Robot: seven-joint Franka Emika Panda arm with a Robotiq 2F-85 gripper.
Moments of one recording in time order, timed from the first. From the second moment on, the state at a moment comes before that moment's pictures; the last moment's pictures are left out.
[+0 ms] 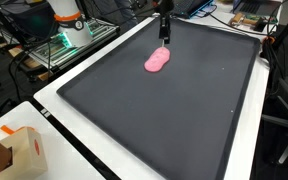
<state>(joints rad) 0.11 0.10 0.10 -2.44 -0.19 2.75 -0.08</state>
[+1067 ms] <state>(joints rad) 0.09 0.17 0.10 -2.44 -0.16 2.80 -0.14</state>
